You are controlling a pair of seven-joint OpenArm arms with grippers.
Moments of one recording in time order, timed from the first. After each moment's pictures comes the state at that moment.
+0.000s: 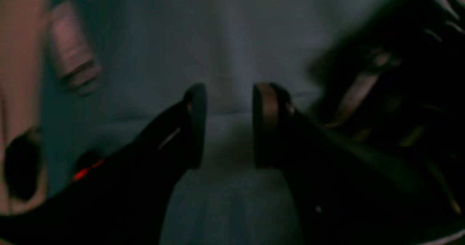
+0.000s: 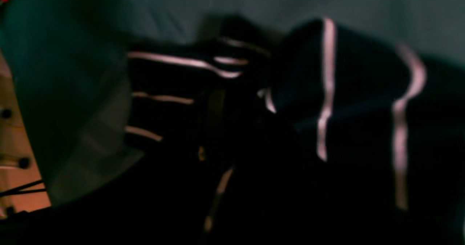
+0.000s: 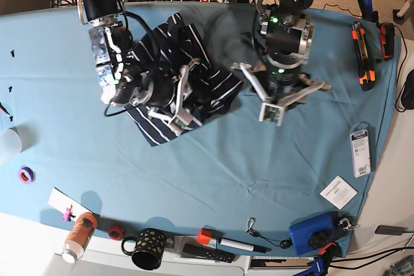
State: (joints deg) left arm 12.2 1.7 19.1 124.6 25.3 2.7 65.4; right arm 5.7 15.2 -14.3 87.3 32.9 39.7 -53.7
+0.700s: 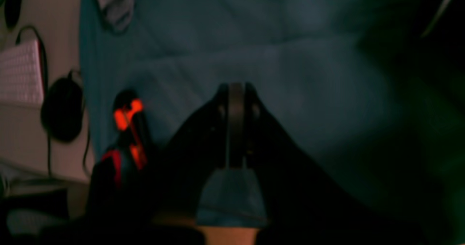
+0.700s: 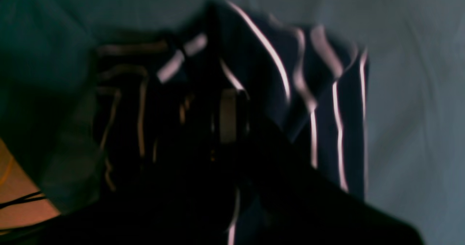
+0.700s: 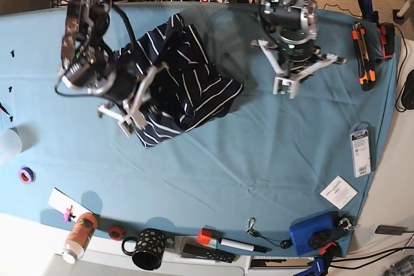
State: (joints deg) left arm 21.3 -0.5 15.9 124.6 31.9 3.5 63.9; right arm -4.5 15.2 4.8 115.0 31.2 30.9 -66.4
